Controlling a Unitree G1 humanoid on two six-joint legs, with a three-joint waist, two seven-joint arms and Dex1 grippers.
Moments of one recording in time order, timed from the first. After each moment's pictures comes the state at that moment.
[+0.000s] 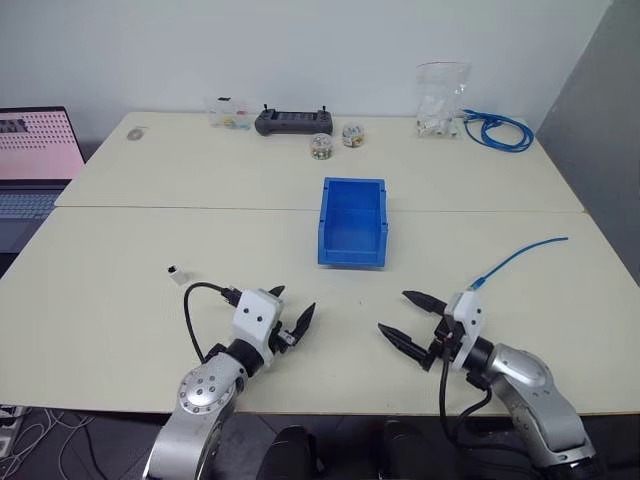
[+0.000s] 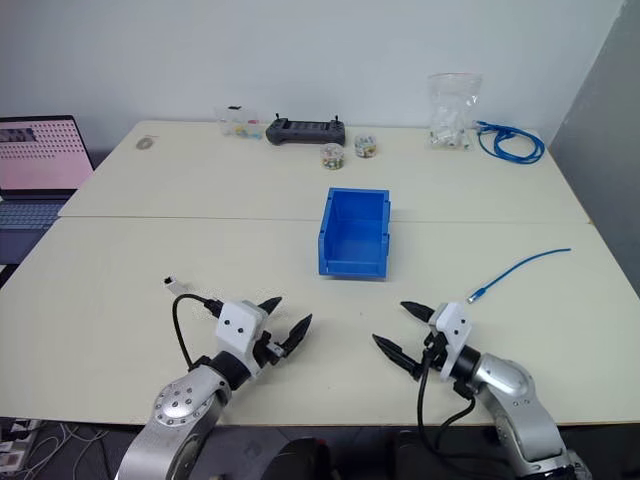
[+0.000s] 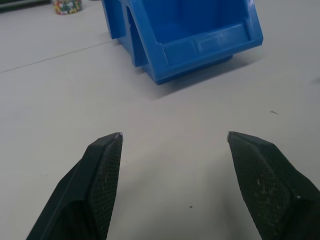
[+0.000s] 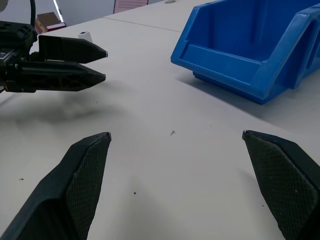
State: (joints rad) left arm 0.15 0.32 -0.09 -0.45 -0.12 0.33 -0.38; right arm 0.05 -0.41 0.10 -0.23 0.34 0.12 0.77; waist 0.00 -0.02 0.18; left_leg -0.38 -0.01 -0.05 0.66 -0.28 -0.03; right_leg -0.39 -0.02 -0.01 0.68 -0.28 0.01
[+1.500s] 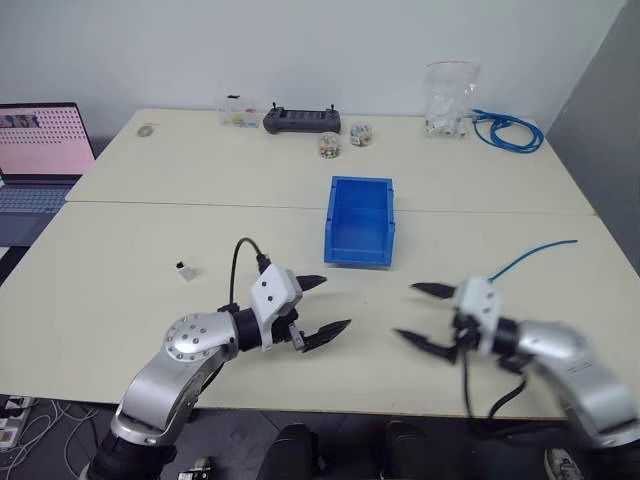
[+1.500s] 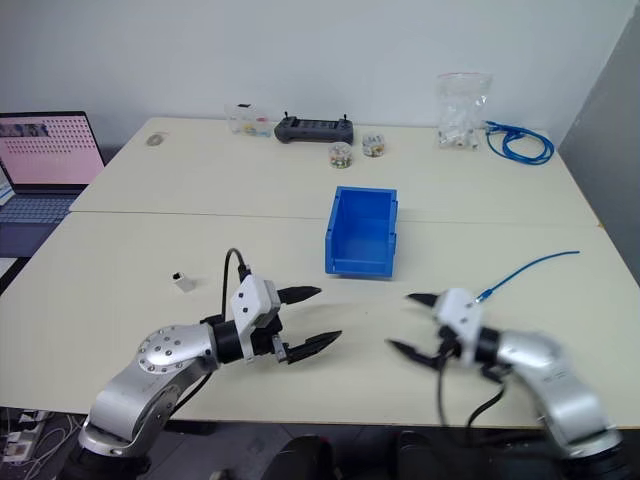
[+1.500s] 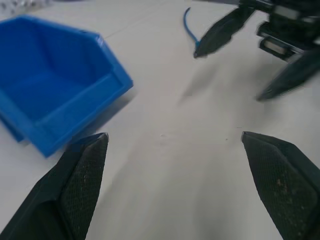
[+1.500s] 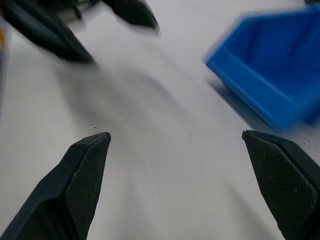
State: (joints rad) left arm -0.15 0.57 -0.15 -0.49 -0.36 0.49 -0.80; right arm -0.07 -0.80 -0.03 -0.31 0.30 0.28 0.90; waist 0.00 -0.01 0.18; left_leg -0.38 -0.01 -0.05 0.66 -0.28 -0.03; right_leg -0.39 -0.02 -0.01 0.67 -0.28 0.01
